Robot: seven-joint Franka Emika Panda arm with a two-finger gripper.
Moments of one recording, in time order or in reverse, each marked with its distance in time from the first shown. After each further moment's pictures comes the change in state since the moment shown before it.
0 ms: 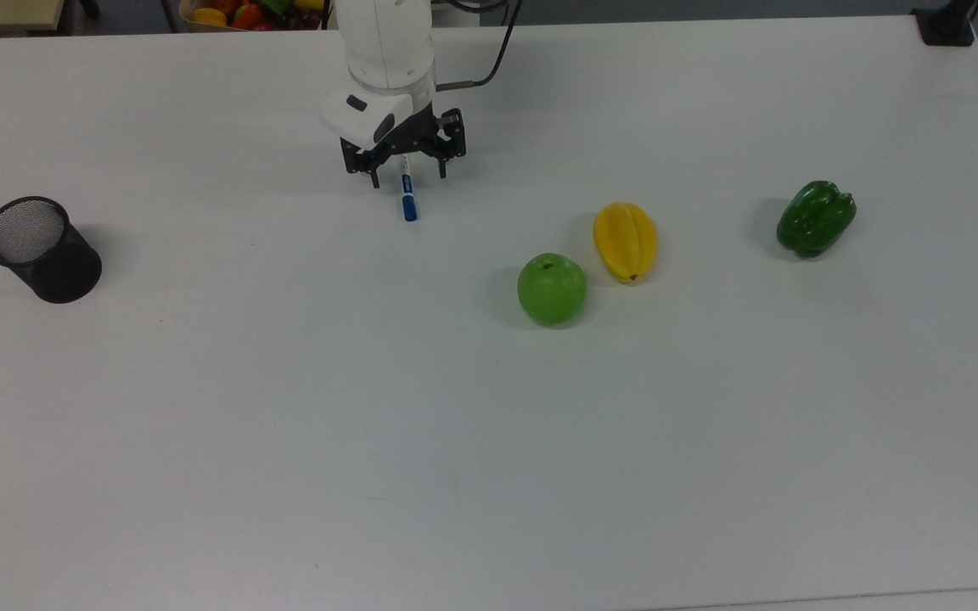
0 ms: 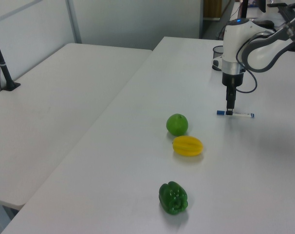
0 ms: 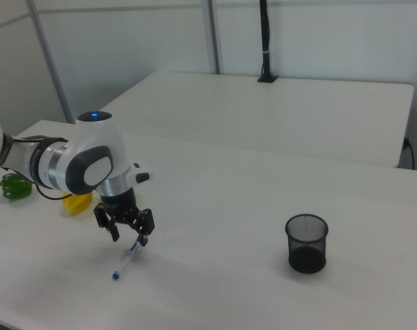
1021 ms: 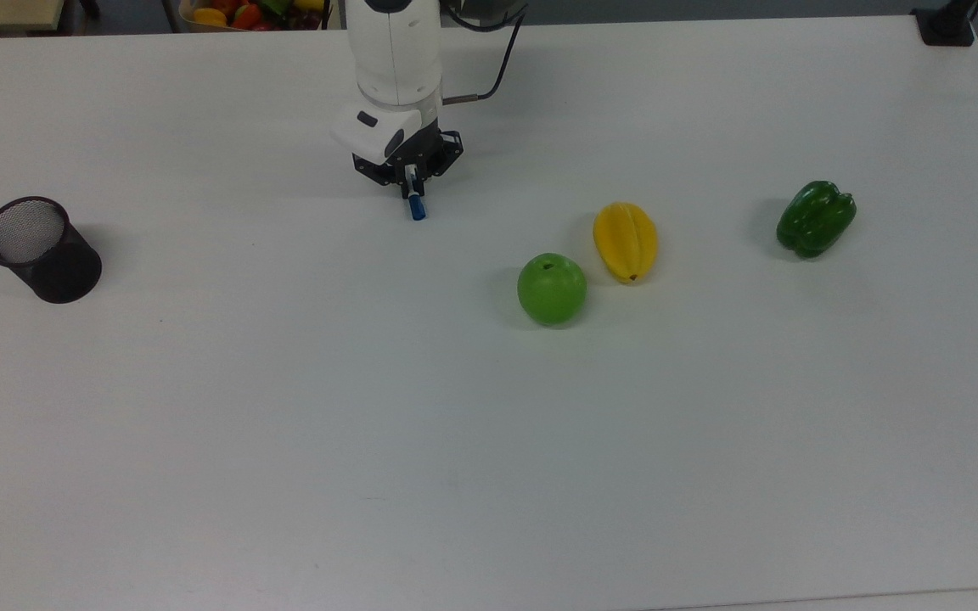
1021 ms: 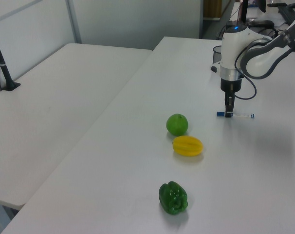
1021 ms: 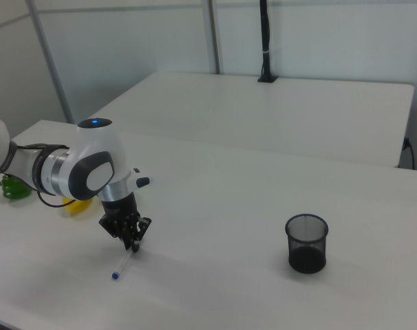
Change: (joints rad) arm 0.013 0.039 -0.001 -0.001 -0.029 0.035 0.001
